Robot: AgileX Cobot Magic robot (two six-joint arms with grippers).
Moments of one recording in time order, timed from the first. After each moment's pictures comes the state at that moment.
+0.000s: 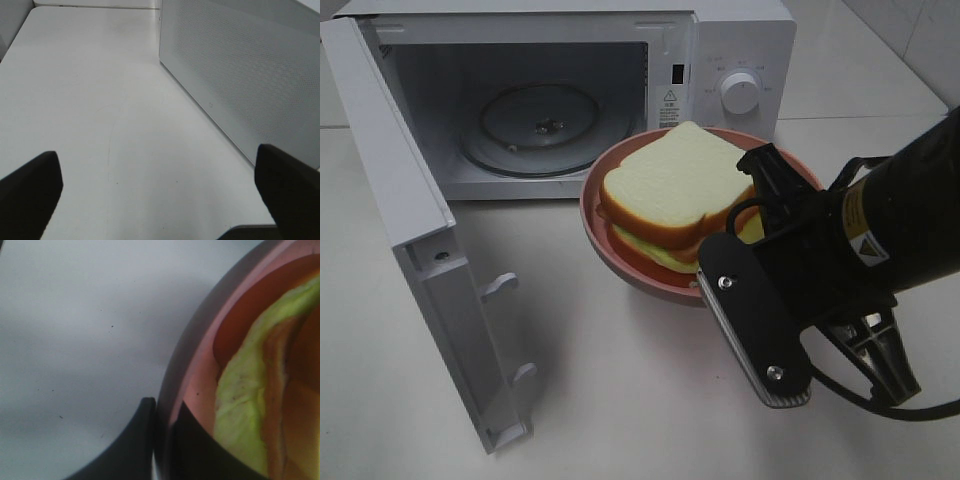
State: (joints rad) left arm 0.08 0.00 -0.51 -0.14 1.09 0.07; right arm 0.85 1.33 -0.73 -0.40 0.55 -0.92
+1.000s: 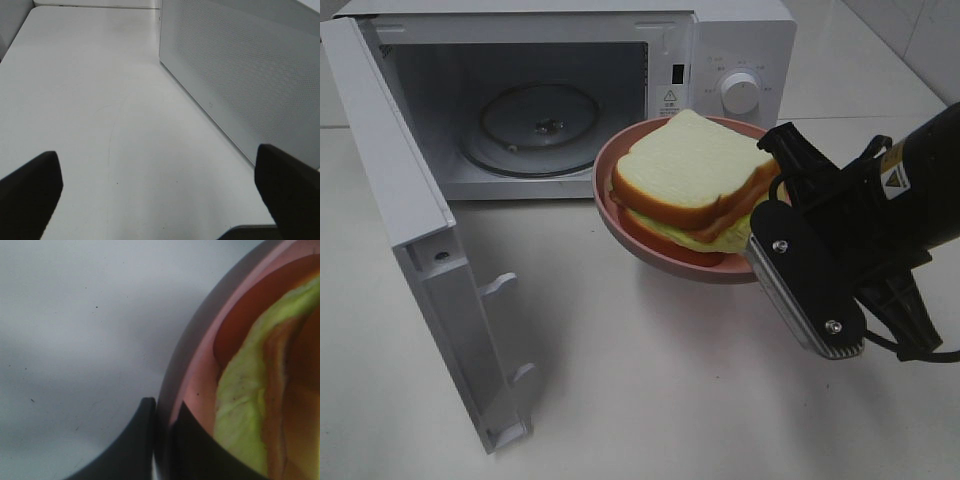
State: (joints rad) left arm 0.08 0.00 -0.51 -0.14 1.09 0.07; right arm 0.60 1.33 -0.73 -0.06 0.46 -1.47
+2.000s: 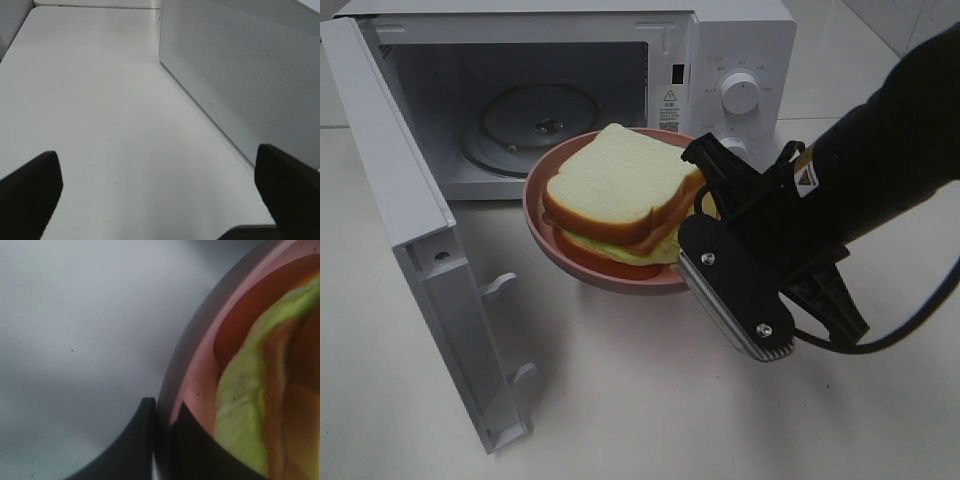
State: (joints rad) left arm 0.08 0.00 -0.51 -0.14 1.09 0.07; right arm 0.69 1.48 -0.83 -0.01 0.43 -1.57
